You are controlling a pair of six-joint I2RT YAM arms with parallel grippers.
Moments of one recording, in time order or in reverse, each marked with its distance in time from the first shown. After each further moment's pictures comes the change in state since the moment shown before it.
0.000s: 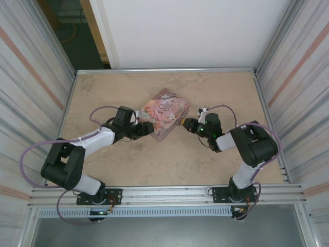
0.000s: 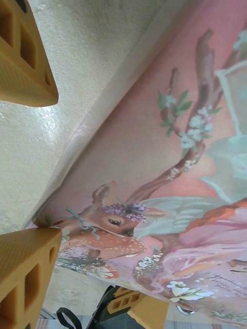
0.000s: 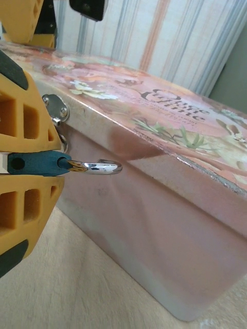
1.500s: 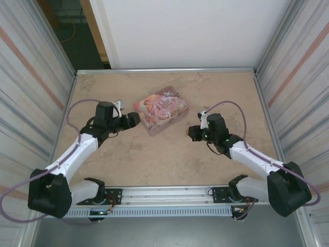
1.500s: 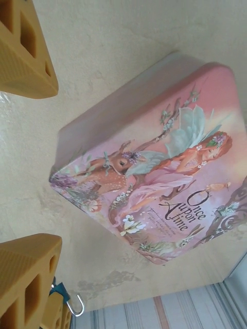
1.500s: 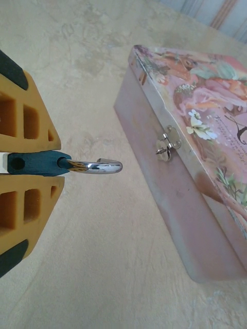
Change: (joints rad) left arm 0.138 -0.327 0.006 -0.134 -0.105 0.132; right arm 0.111 -0.570 0.059 -0.876 0.175 -0.372
